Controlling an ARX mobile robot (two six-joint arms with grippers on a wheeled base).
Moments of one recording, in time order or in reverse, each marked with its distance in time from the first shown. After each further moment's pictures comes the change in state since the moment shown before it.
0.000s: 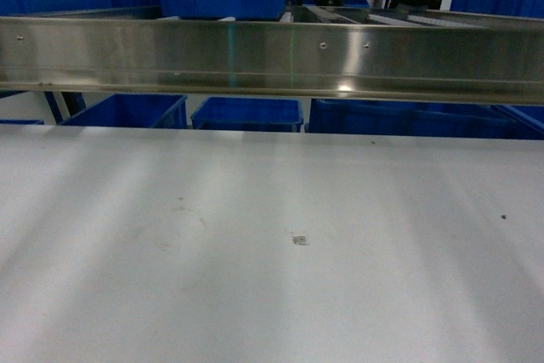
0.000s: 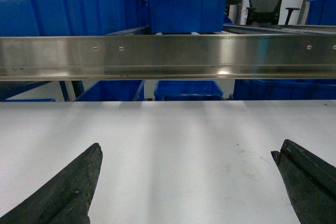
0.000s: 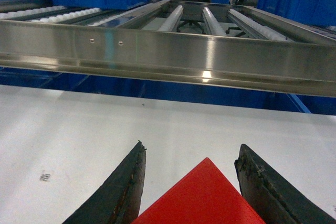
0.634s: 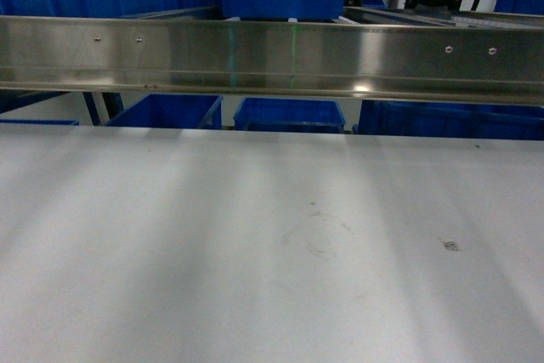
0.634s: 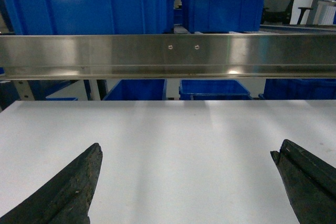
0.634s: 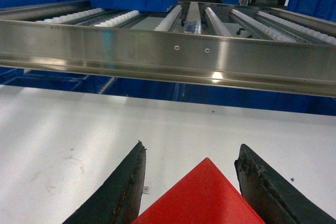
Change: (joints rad) left arm 0.000 0.000 0.000 0.000 -0.001 0.000; right arm 0.000 0.000 0.000 0.000 0.000 0.000
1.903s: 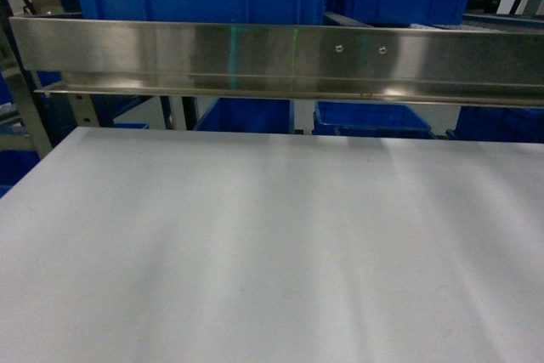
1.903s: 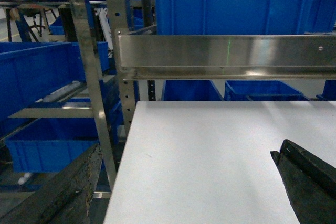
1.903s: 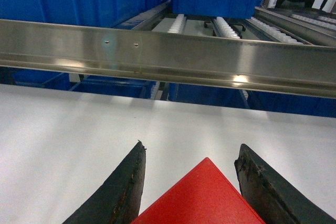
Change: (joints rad) left arm 0.000 0.000 0.000 0.000 0.000 0.000; right arm 0.004 0.000 0.000 0.000 0.000 0.000
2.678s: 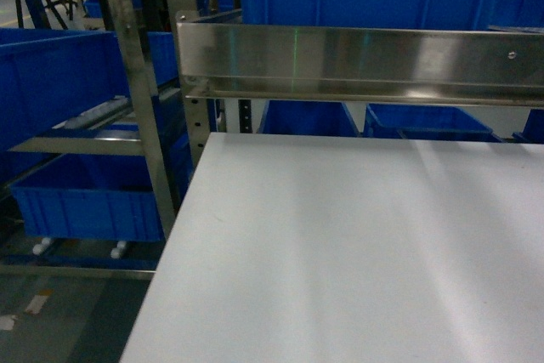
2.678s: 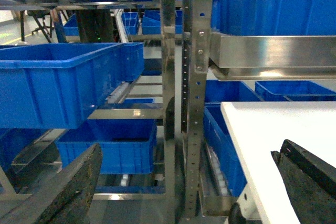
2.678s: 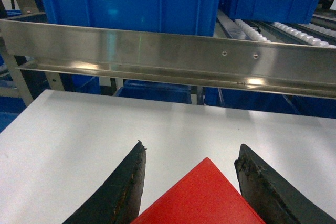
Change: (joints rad) left arm 0.000 0.000 0.000 0.000 0.000 0.000; right arm 0.000 0.000 0.000 0.000 0.000 0.000
